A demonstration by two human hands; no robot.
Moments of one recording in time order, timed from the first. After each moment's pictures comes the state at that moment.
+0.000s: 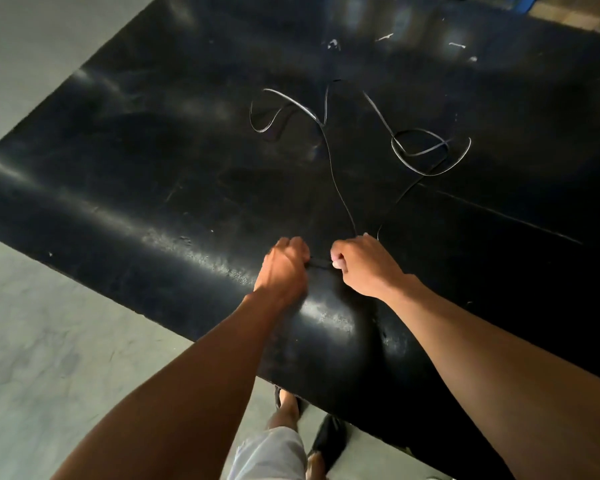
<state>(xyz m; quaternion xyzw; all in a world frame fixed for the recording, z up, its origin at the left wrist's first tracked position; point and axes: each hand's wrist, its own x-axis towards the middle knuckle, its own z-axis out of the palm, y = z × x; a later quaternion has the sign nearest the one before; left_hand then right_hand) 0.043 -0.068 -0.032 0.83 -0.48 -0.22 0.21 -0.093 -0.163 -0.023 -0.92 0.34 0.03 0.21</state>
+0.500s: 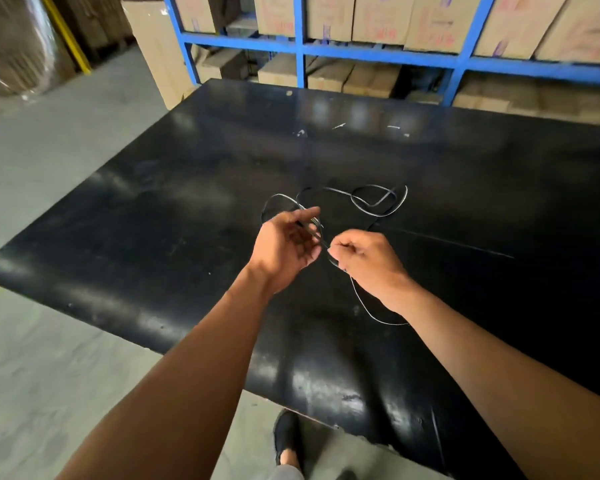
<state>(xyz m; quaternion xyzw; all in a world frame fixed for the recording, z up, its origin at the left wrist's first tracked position) 0.009 -0.081 0.105 0.48 -0.14 -0.61 0.61 -0.145 -0.125 0.090 -0.72 0.45 -0.27 0.46</state>
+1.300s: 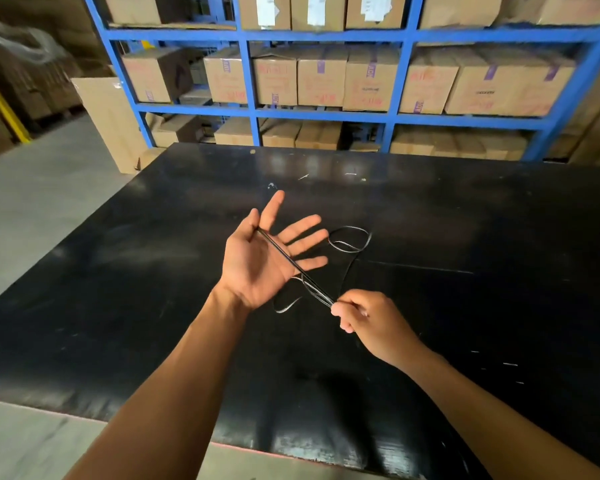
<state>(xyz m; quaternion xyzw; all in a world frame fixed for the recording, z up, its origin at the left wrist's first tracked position) 0.061 -0.073 0.167 0.25 -0.24 -0.72 0.59 -0.149 -0.063 0.108 -0.73 0.49 -0.27 0.40</state>
